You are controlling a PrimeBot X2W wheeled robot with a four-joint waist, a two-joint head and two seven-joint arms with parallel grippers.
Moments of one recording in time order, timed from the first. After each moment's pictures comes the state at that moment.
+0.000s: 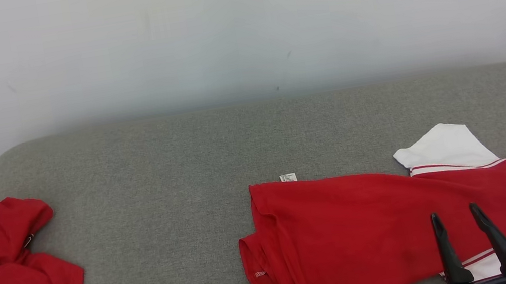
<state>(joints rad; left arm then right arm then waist) 0.14 0.05 -0.03 0.17 -0.26 -0.13 -0.26 0.08 -0.05 -0.01 0.09 0.07 0.13 -0.19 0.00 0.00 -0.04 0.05</state>
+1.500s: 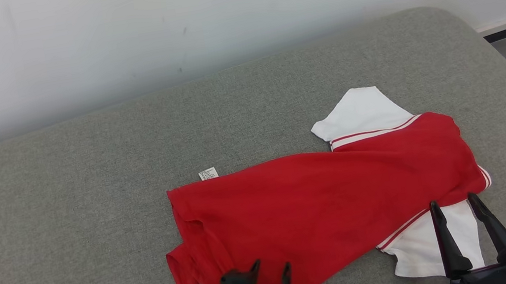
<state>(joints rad) -0.38 0.05 -0.79 0.68 -0.58 0.06 -0.18 0.04 -0.05 -0.02 0.11 0.13 0.13 -0.18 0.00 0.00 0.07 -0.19</state>
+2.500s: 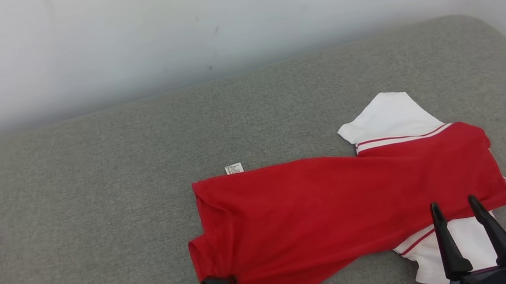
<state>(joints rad) -0.45 0.11 -0.89 0.80 -0.64 0.26 -0.10 0.03 -0.05 -0.02 0.14 0.16 0.13 -0.20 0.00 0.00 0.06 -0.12</state>
